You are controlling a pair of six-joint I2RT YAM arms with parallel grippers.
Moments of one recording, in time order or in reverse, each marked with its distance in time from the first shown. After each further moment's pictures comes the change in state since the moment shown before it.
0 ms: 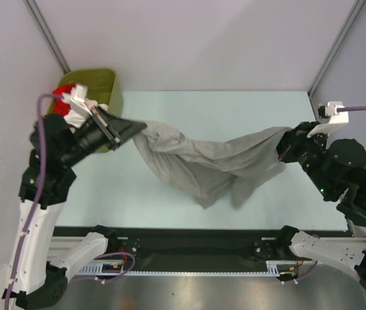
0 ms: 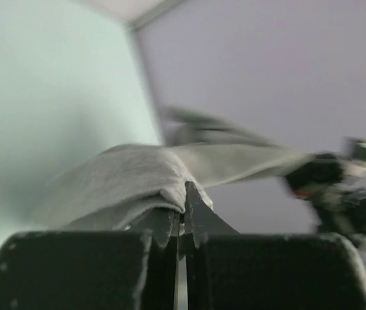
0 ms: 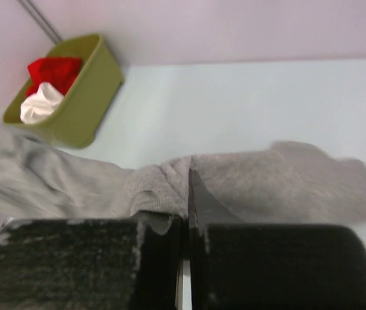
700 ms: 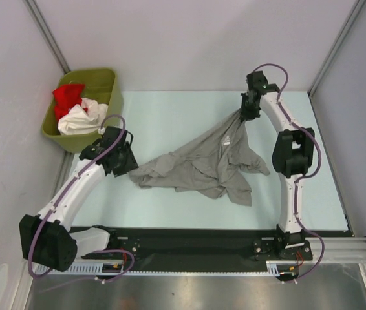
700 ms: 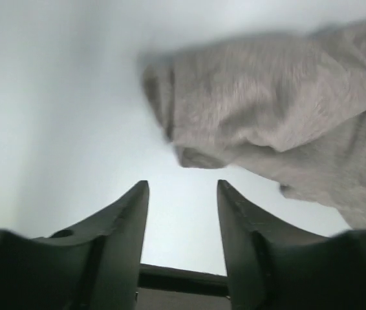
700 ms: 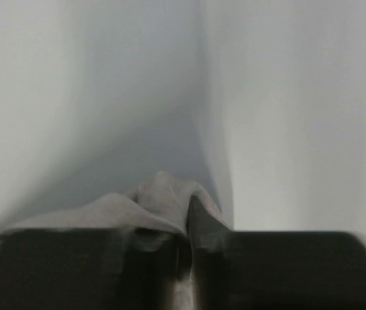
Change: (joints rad) left arm 0.041 0.250 -0.527 -0.233 -0.607 0.362; right arm -0.701 1.400 0.574 -0.051 -0.552 -0.098
